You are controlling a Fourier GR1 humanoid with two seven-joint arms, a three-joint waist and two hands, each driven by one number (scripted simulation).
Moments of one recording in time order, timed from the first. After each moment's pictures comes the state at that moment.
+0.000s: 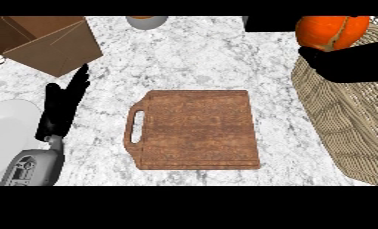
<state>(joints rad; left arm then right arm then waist) -0.18 0.27 0.02 -1.39 -0.05 0.05 0.22 -0.84 -0.45 0.05 -1.95 0.59 0.40 1.00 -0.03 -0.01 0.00</state>
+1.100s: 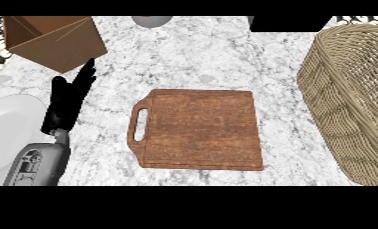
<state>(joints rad) -0.22 0.24 0.02 -1.39 -0.07 0.02 0.25 -0.45 -0.76 -0.31 -1.68 0.55 0.49 0.46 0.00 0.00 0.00</state>
